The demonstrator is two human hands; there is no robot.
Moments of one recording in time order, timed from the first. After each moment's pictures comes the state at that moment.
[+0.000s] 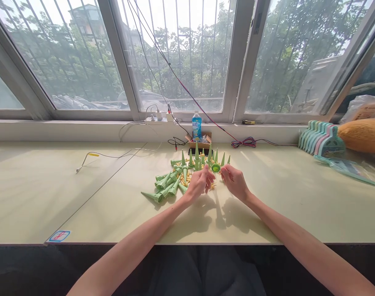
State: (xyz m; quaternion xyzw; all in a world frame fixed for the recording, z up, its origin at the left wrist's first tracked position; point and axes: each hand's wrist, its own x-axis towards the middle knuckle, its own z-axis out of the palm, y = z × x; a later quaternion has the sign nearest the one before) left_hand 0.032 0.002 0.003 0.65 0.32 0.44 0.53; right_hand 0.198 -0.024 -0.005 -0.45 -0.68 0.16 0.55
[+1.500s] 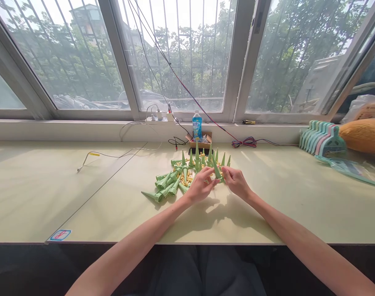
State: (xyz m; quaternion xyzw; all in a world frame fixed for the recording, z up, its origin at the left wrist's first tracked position) left_hand 0.025 0.000 0.002 0.81 0.25 0.40 0.36; right_hand 0.204 -0.019 -0.005 -0.47 -0.70 0.14 0.51
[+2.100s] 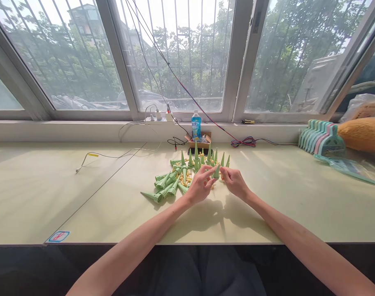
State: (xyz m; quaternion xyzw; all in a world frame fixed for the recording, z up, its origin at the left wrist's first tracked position) left_hand 0.027 0.008 -0.010 0.83 0.24 0.43 0.24; right_hand 0.201 -0.019 -0.004 -0.48 -0.71 0.12 0.50
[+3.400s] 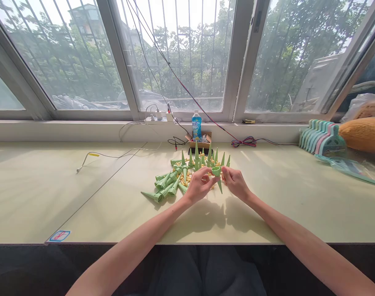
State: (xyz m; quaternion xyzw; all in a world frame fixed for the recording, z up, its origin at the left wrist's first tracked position) left_hand 0.028 -0.004 0.004 0.75 0.26 0.47 0.37; right_hand 0.200 -0.021 -0.008 -0.45 -0.69 0.18 0.53
